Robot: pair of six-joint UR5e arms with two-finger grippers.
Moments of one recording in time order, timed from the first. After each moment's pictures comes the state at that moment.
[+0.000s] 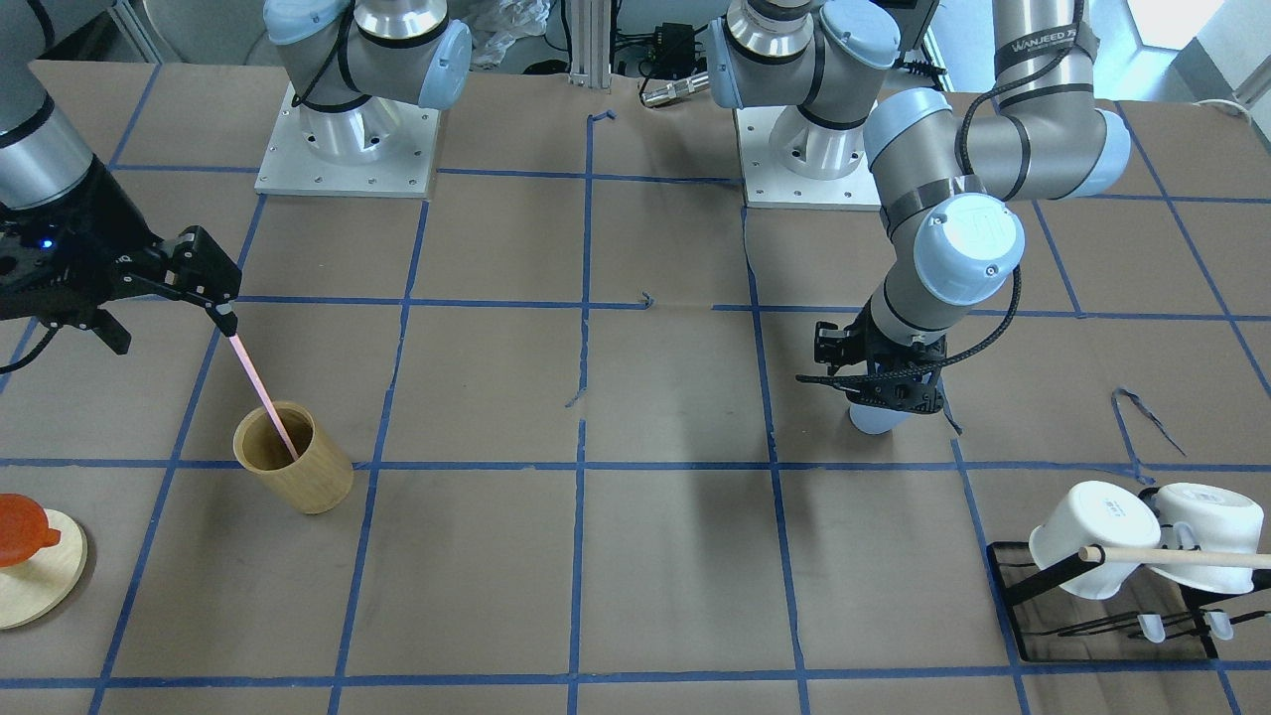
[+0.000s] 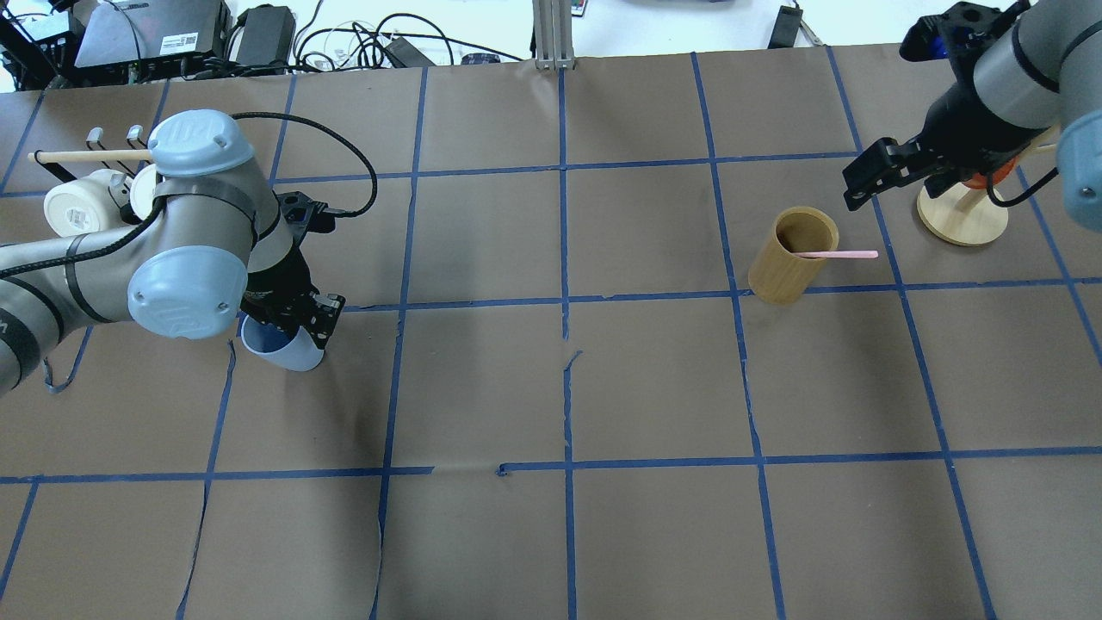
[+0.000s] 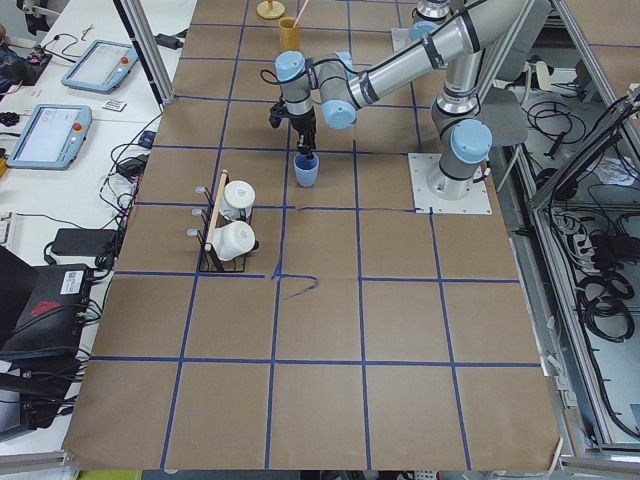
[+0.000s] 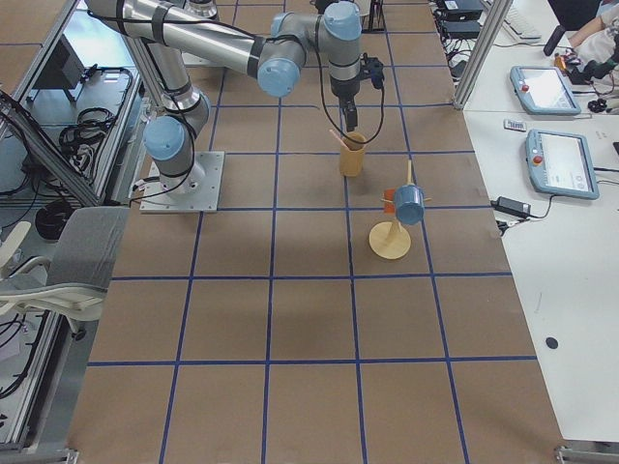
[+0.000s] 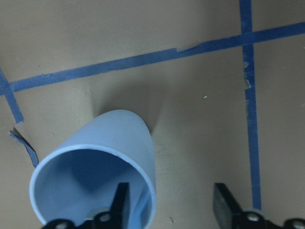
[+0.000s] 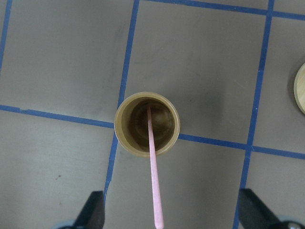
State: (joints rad) left arm -1.45 -1.76 -1.96 -1.16 1.67 0.31; right arm 1.30 -1.59 1.80 -1.90 -1.44 -0.43
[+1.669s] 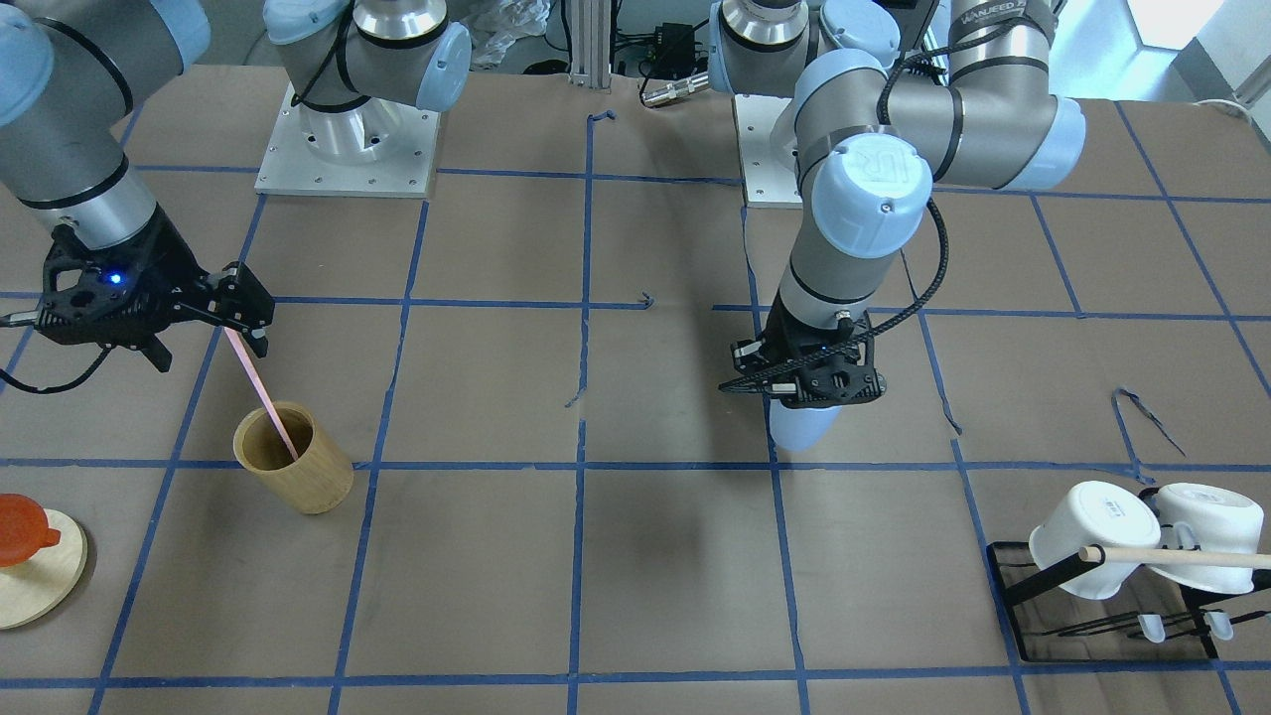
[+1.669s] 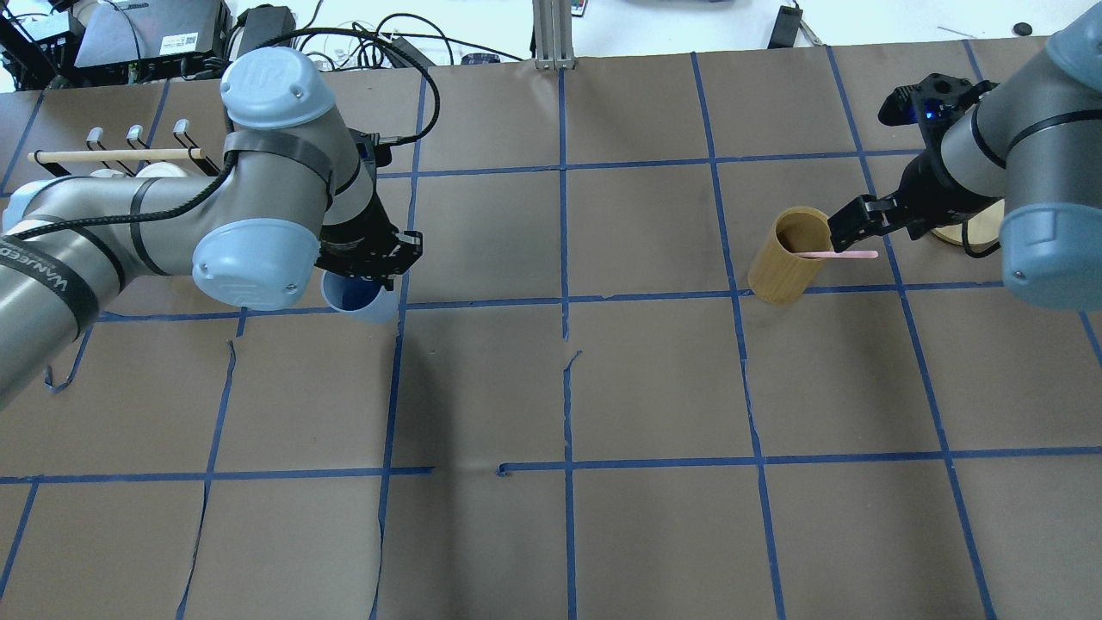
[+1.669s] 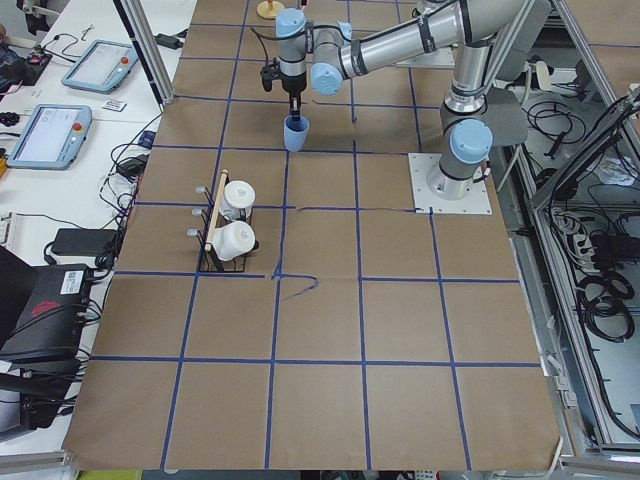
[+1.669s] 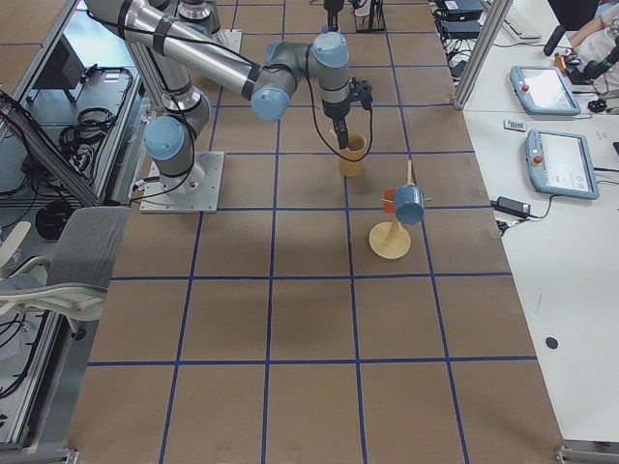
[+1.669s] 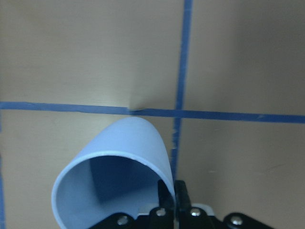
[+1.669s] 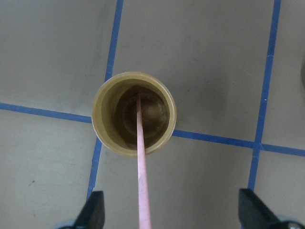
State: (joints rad) left arm -1.68 -1.76 -1.82 -1.13 1.59 -0.21; right arm 1.28 -1.58 1.96 -2.09 -1.45 -0.44
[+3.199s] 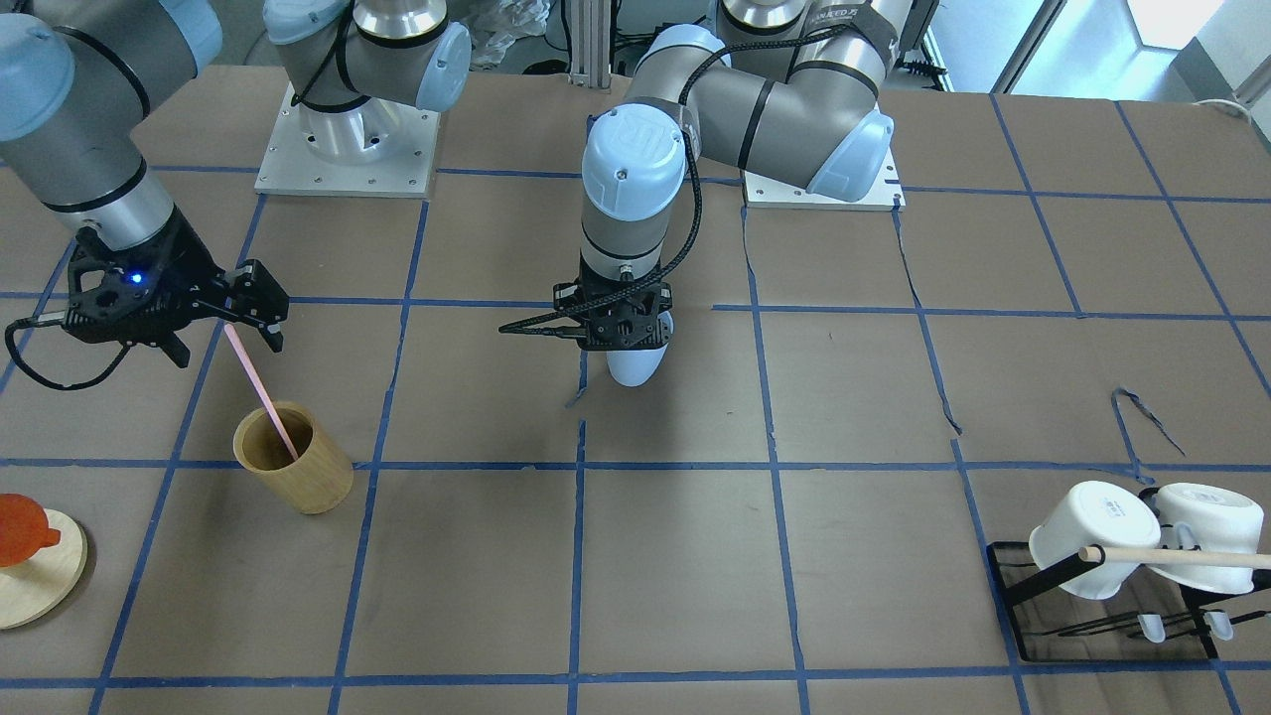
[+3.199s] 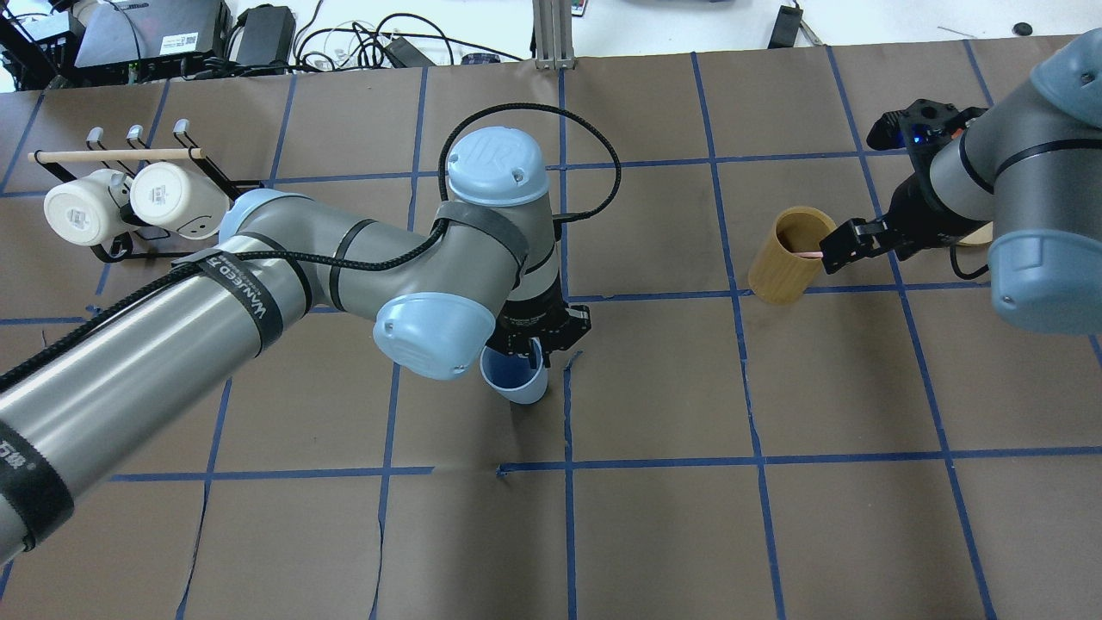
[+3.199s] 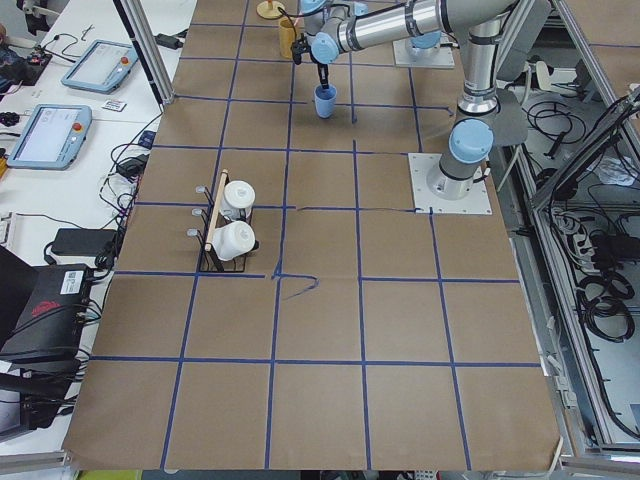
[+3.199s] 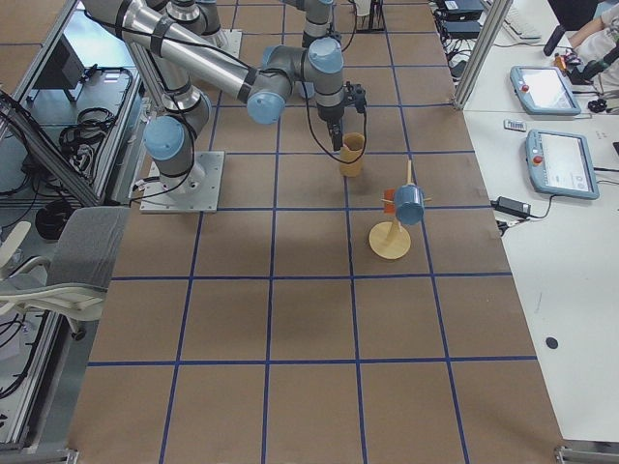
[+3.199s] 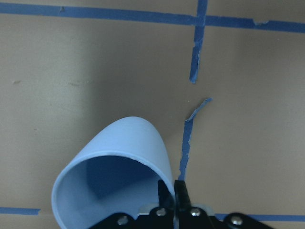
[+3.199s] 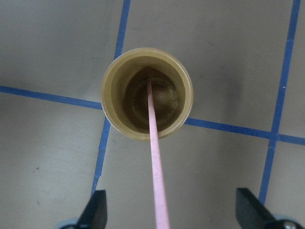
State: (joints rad) left arm -1.96 -1.85 -1.81 -1.18 1.48 -0.45; right arm 1.29 -1.60 2.01 -2.10 -1.44 -0.46
